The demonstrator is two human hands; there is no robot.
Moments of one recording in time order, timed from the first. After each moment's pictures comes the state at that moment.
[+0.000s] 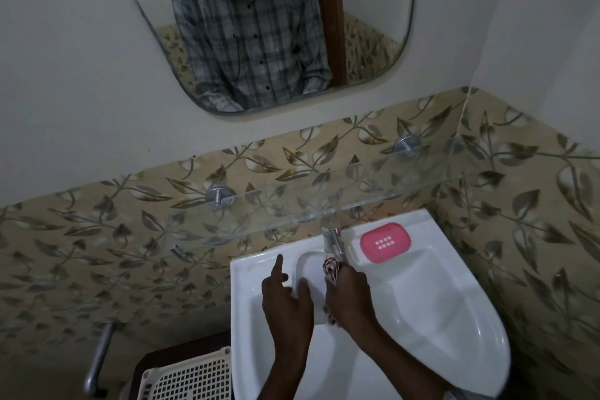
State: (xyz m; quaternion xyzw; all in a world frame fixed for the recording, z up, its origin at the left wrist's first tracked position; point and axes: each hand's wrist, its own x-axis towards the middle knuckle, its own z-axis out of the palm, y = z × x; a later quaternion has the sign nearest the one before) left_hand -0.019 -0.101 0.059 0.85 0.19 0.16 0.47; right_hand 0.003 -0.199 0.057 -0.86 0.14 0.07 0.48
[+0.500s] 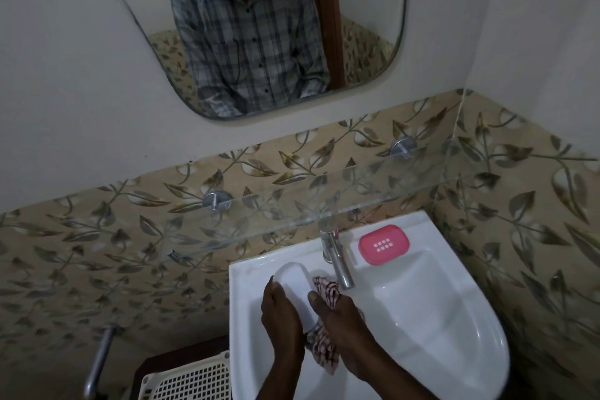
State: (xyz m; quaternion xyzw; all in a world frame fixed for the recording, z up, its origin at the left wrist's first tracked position) left_hand -0.007 -0.094 0.021 0.72 0.35 0.08 0.59; right_hand -0.027 -0.199 0.040 -0.67 0.15 0.20 0.69
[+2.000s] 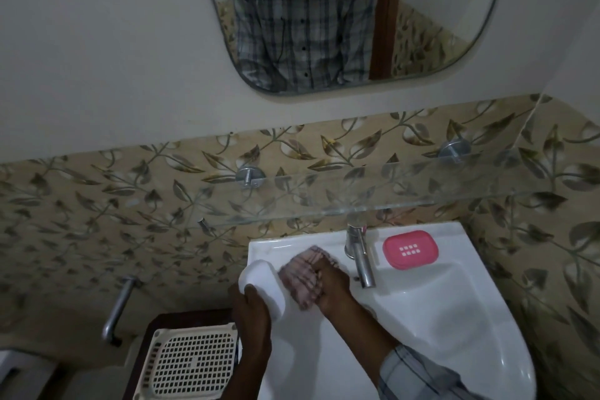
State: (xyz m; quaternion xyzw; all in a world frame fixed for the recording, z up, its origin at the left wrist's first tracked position) left_hand -0.021 -0.013 -0.013 0.68 0.42 0.17 0.58; right_hand 0.051 -0.137 0.008 -0.41 0.35 0.22 0.81
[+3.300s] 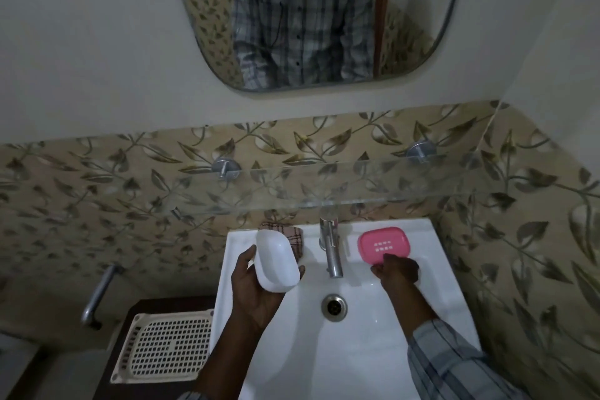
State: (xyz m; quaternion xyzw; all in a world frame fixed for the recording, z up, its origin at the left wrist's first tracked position) left_hand -0.007 -0.069 0.053 0.21 0.19 -0.08 0.96; right_hand 0.096 -0.322 -0.018 -0.55 0.44 0.09 0.71
